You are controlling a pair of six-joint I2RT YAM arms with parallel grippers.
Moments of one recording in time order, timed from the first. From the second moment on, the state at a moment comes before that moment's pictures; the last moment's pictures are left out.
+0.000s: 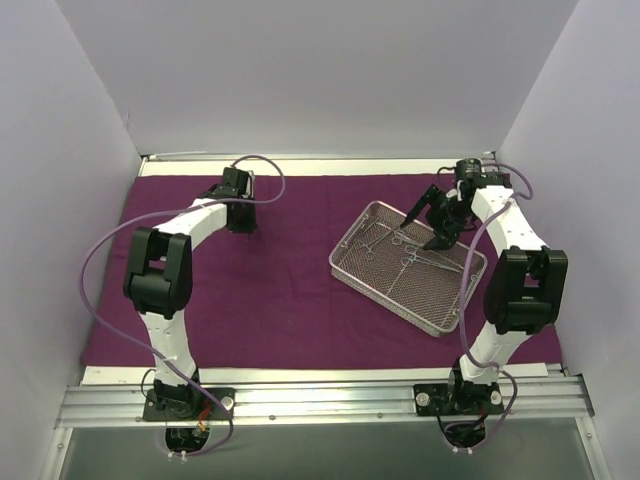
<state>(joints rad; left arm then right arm) -0.24 1.97 1.42 -0.42 -0.06 -0.26 -0.03 1.75 1.43 -0.94 -0.36 0.67</state>
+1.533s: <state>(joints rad) -0.45 2.37 2.05 -0.91 -0.45 -0.90 -0.05 1.69 1.33 -0.93 -0.38 0.64</state>
